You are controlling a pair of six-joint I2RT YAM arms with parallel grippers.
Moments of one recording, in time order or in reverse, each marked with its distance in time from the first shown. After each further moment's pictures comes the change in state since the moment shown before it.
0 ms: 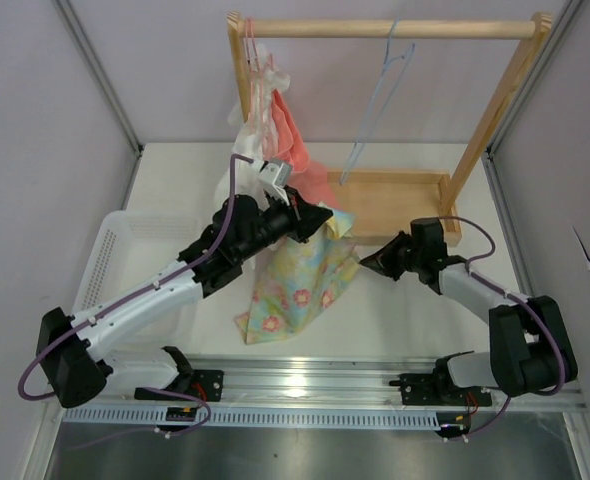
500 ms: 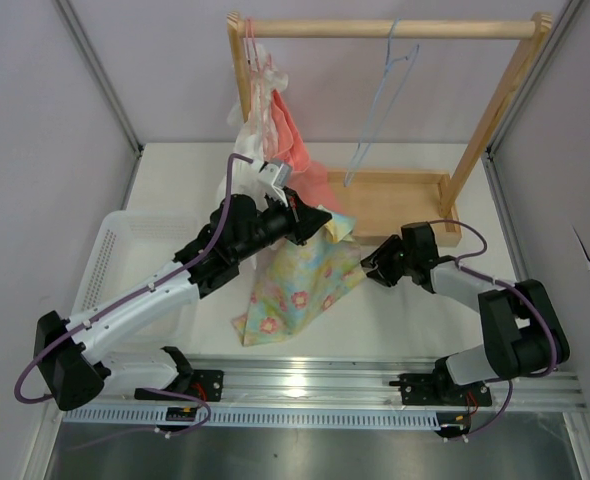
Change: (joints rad) left arm 0.000 -0.015 0.013 -0.051 0.029 0.001; right arm 0.025 0.095 -0.002 0.005 0.113 -0.026
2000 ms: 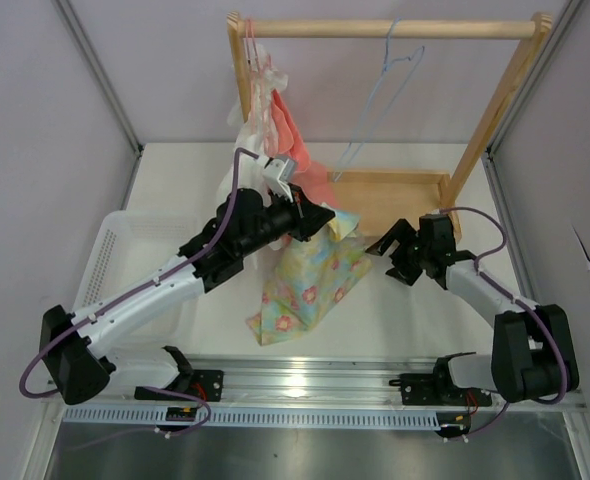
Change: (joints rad) left arm 0.001 0.048 0.056 -0.044 -0.001 -0.018; right arm -0.105 -0.151 0.066 -0.185 -0.024 -0.184
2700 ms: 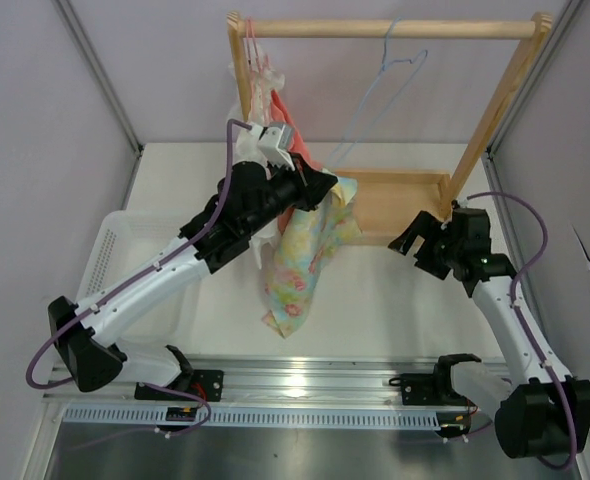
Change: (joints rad) left arm 0.003 0.095 0.250 -0.095 -0.148 -0.014; right arm -0.106 -0.285 0.159 -0.339 0.032 -0.288
